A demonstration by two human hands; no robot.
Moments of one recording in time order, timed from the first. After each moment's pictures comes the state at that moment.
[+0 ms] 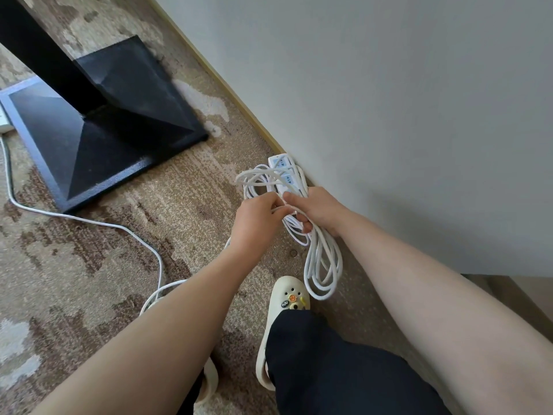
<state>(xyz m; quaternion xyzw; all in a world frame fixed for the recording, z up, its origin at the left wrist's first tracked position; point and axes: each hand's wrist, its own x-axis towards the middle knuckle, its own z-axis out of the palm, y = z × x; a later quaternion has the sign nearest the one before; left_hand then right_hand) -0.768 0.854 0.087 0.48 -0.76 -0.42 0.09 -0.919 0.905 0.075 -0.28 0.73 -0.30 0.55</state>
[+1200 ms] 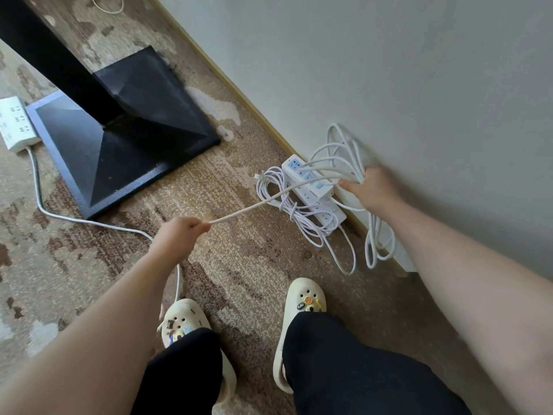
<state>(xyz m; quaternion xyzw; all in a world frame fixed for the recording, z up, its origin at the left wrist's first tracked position) -0.630 0.769 0.051 0.57 -0.74 -0.36 -0.10 -0.994 0.919 0.059 -0.32 0.89 -0.20 0.27</state>
